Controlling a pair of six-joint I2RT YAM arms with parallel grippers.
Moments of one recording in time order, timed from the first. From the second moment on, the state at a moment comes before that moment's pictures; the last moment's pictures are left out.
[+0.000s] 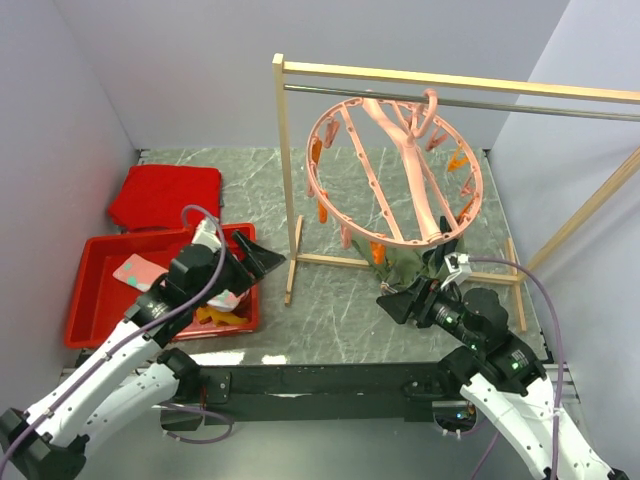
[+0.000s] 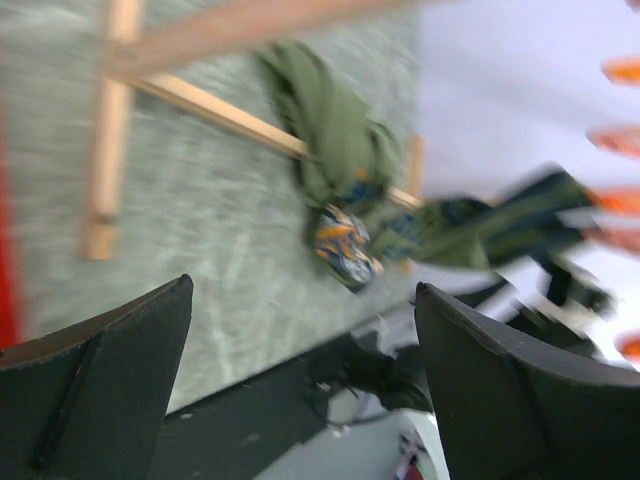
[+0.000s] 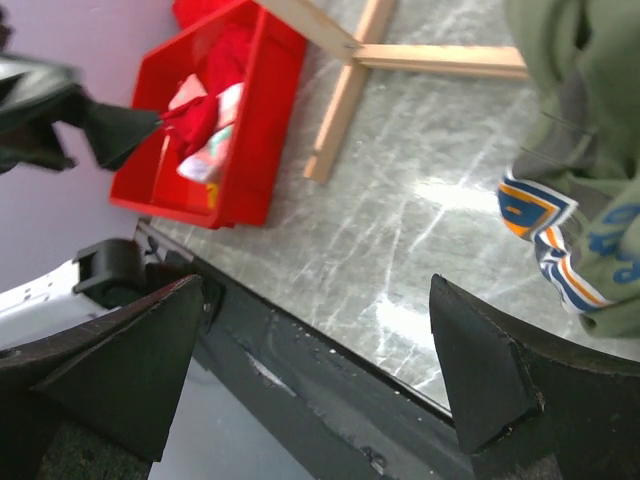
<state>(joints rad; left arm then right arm) -0.59 0.68 0.66 -0.38 0.05 -1.12 0.55 0.21 0.50 -0.61 -0.18 0.77</state>
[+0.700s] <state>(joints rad) -0.69 0.25 0.15 0.21 0.13 -1.47 0.55 0.03 0.16 -0.33 -0.31 0.97</state>
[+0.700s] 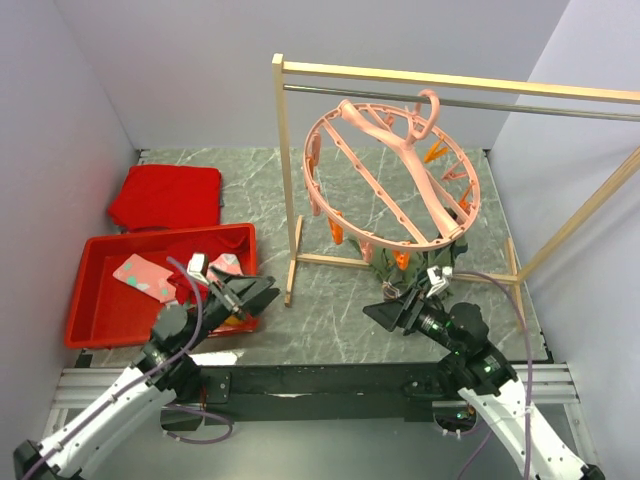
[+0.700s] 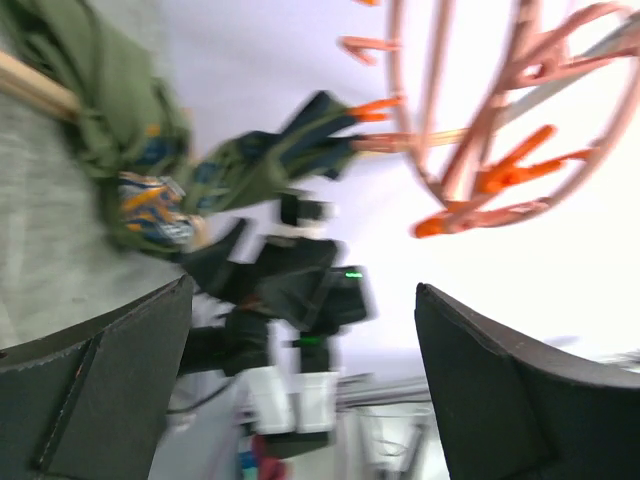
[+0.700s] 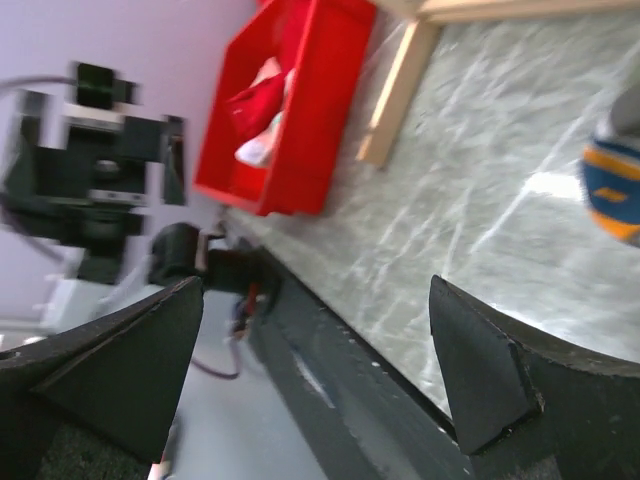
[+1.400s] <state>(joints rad) -0.69 0.00 0.04 0.17 0.08 -1.67 0.55 0.01 0.06 -0.42 -0.18 1.24</state>
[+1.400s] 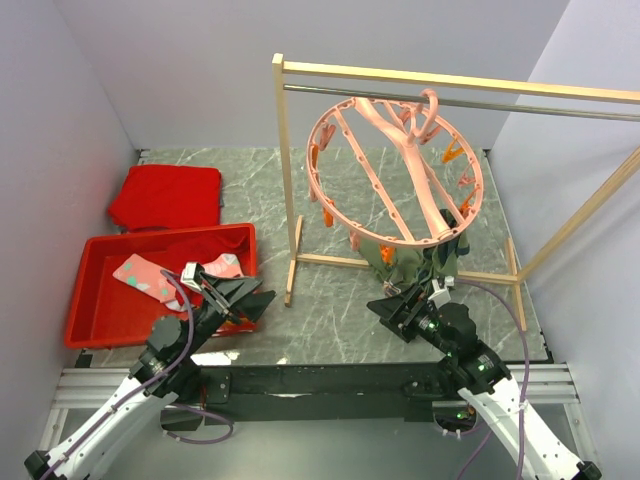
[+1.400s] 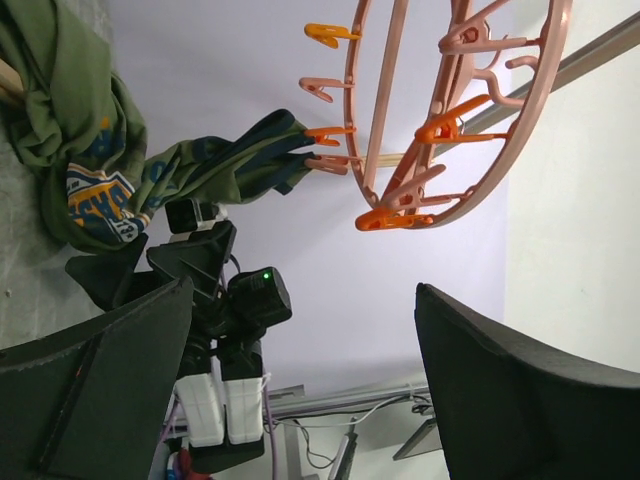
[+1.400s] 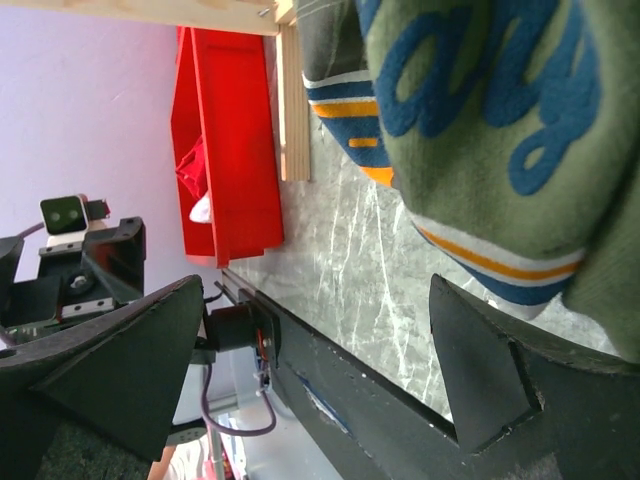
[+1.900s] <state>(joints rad) -0.69 0.00 0.04 0.11 0.07 -1.72 0.55 0.01 0.06 -0.43 -0.16 1.27</state>
